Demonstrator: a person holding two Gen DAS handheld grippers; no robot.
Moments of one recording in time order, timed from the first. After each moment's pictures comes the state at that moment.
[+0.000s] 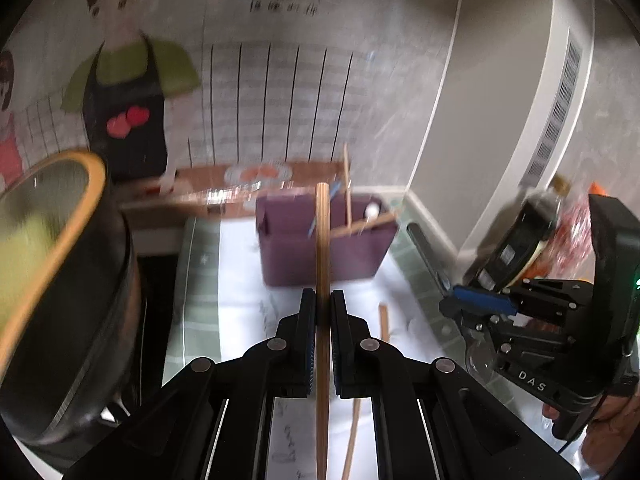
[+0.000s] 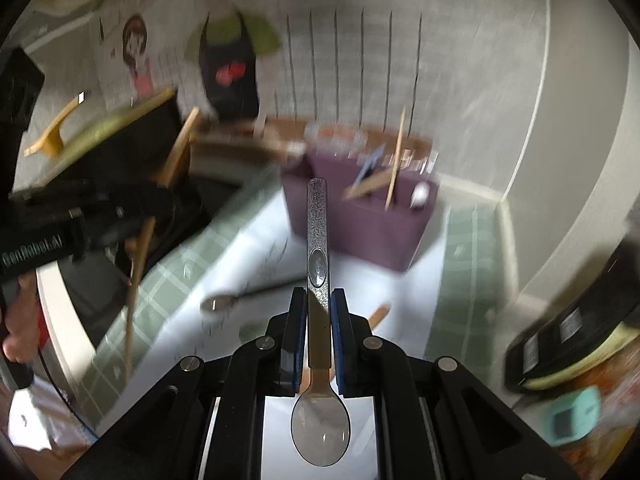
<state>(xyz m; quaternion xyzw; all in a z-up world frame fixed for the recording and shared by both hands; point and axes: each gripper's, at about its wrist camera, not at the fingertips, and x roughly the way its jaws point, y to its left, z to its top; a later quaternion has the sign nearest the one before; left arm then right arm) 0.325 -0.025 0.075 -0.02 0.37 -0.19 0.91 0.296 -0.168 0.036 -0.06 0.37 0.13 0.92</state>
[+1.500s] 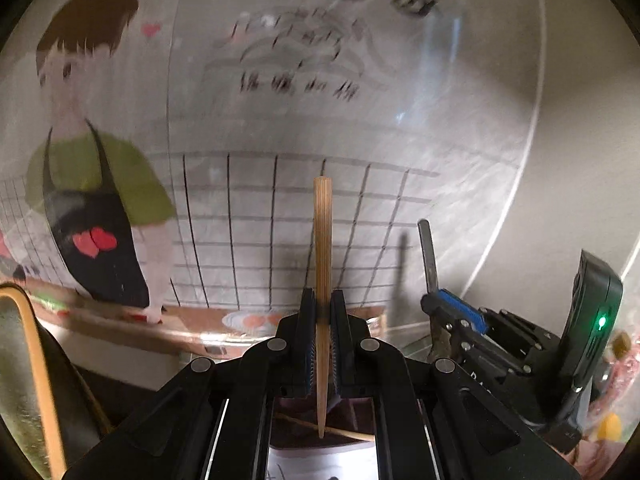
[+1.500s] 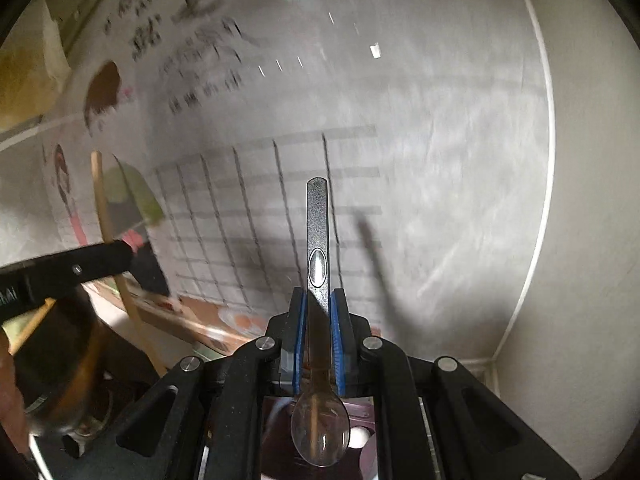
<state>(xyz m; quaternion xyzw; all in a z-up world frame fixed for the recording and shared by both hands) 0.506 -0.058 0.109 -0.04 0.30 -0.14 0.94 0.488 -0.214 0.043 0.02 0.23 0.08 0.97</state>
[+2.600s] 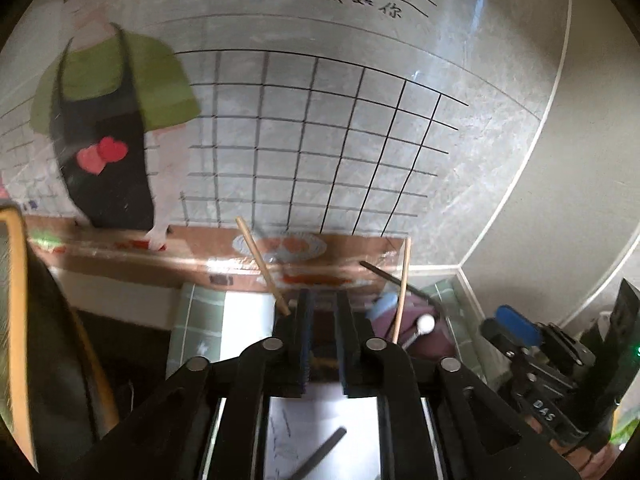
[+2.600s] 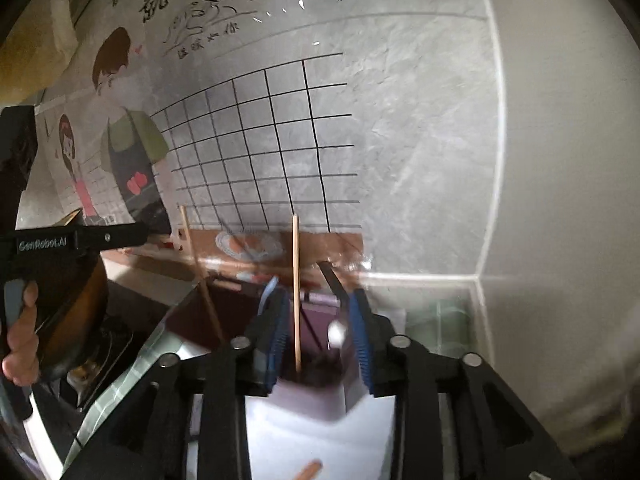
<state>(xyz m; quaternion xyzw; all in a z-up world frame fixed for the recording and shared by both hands) 0.481 -0.031 0.063 -0.06 0.37 -0.13 0.92 0.406 -0.235 0.017 0.02 0.28 0.08 0.96</state>
